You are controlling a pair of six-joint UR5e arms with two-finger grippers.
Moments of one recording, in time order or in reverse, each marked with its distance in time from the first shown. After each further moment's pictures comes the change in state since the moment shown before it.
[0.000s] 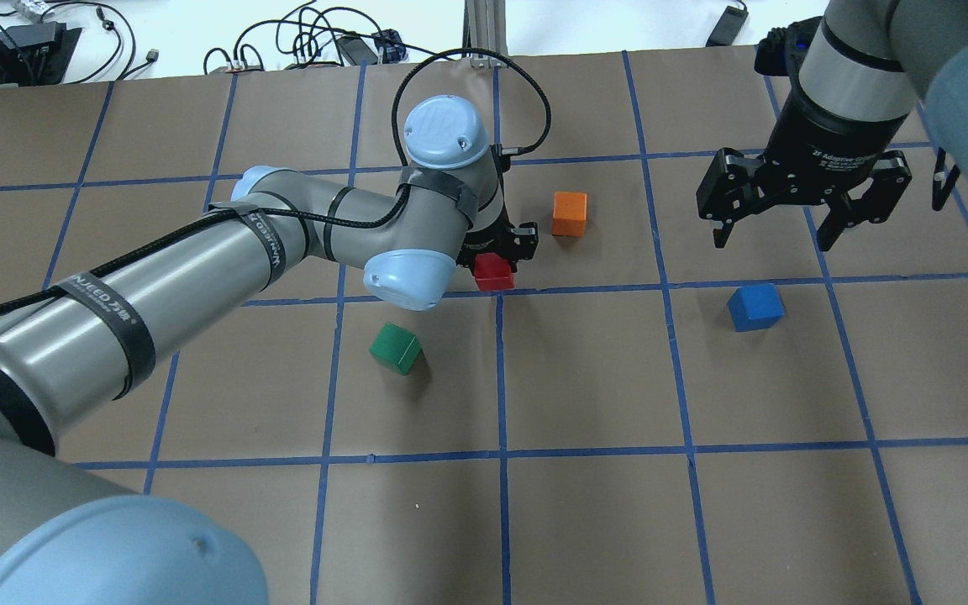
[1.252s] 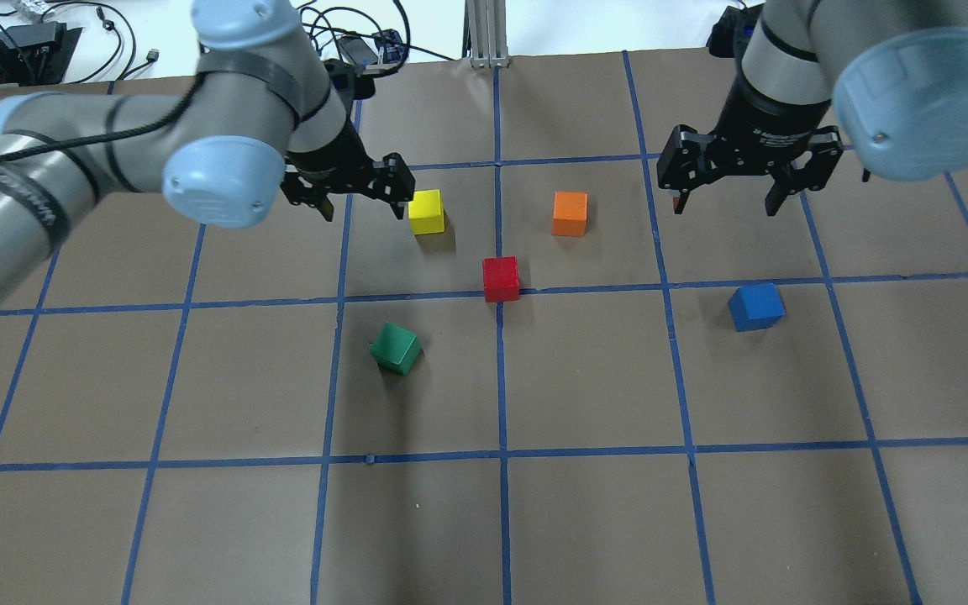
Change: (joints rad) left arm 0.284 0.288 0.048 -0.406 0.000 0.362; right arm 0.065 0.151 -0.022 -0.211 0.022 0.031
